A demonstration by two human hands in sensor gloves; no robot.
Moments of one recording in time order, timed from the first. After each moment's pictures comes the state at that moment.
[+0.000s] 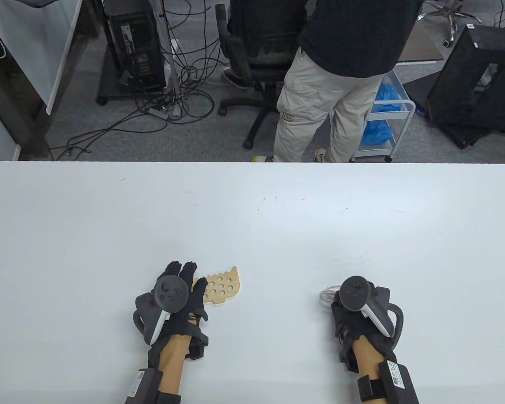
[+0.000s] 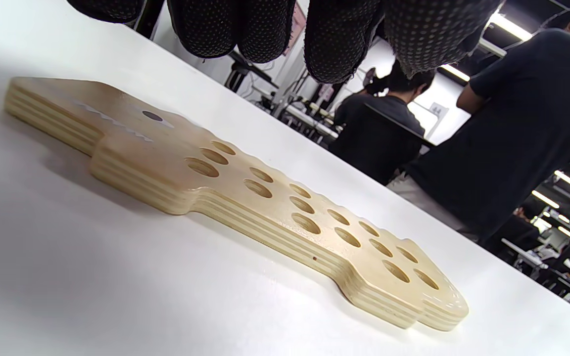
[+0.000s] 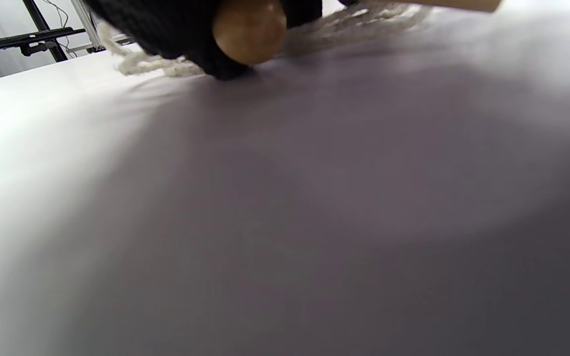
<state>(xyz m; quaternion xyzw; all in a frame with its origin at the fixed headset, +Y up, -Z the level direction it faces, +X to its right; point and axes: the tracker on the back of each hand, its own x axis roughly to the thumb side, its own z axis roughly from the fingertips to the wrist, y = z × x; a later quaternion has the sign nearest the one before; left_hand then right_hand) -0.201 -0.739 -0.277 0.02 0.10 0.24 0.97 0.199 -0.782 -0.277 -0.11 0.10 0.98 0.17</state>
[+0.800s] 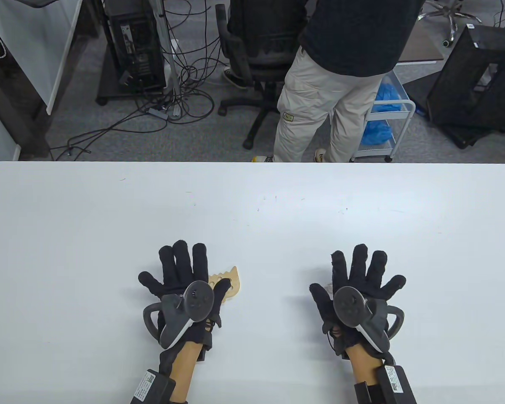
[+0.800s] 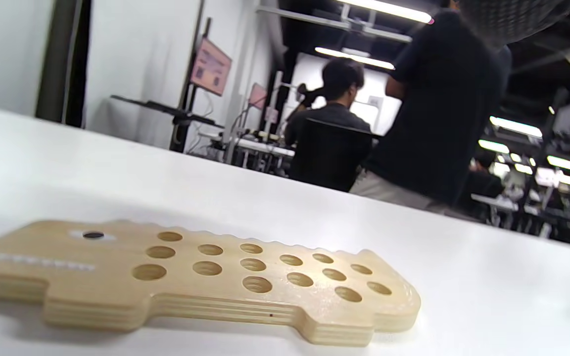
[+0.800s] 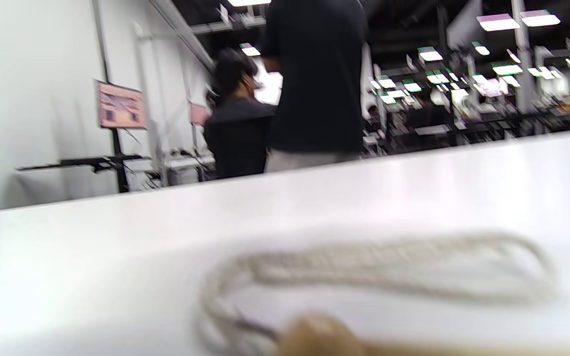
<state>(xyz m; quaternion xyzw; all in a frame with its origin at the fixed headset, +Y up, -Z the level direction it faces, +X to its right) -0.152 -0.699 -0.261 0.07 0.01 0.06 1.00 0.163 -0.713 -0.249 -0.04 -0.15 0.98 0.09</state>
